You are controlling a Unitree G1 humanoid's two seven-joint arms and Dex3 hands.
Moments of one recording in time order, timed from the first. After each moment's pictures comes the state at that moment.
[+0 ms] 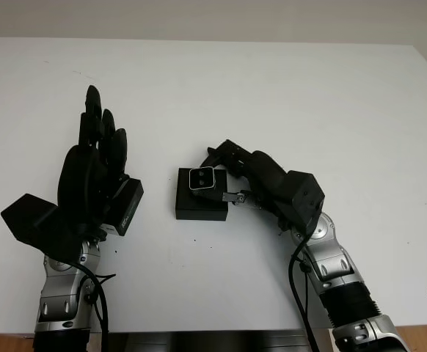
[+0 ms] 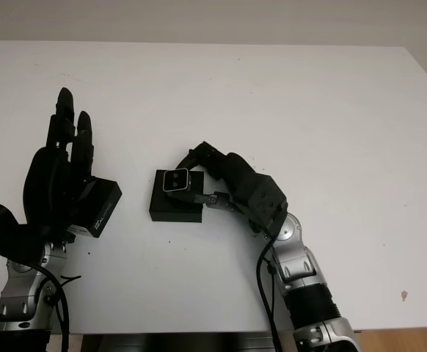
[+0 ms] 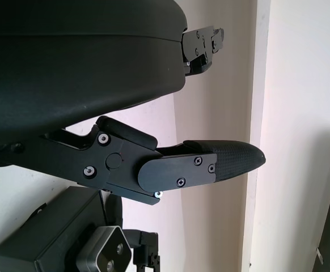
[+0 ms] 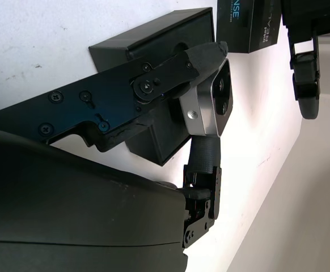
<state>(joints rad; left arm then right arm) -0.16 0.16 0.18 -0.06 -0.20 -0.10 -0.17 -0.40 -0.17 0.13 0.30 -0.09 -0.08 0.32</state>
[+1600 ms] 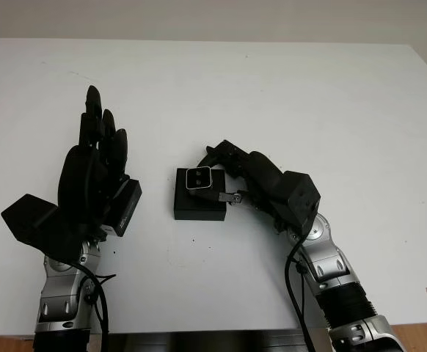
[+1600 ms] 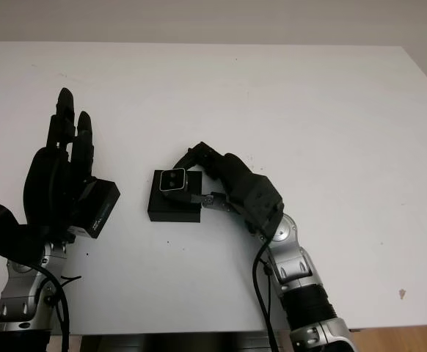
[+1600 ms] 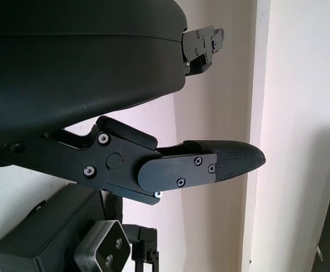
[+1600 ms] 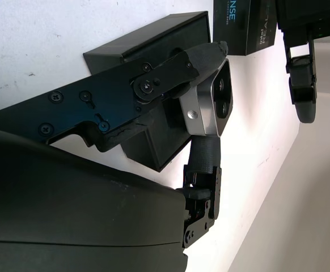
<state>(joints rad) -0.16 0.16 0.18 -0.06 -0.20 -0.10 -0.17 -0.40 -0.15 0.15 0.30 -0.10 -0.07 0.34</state>
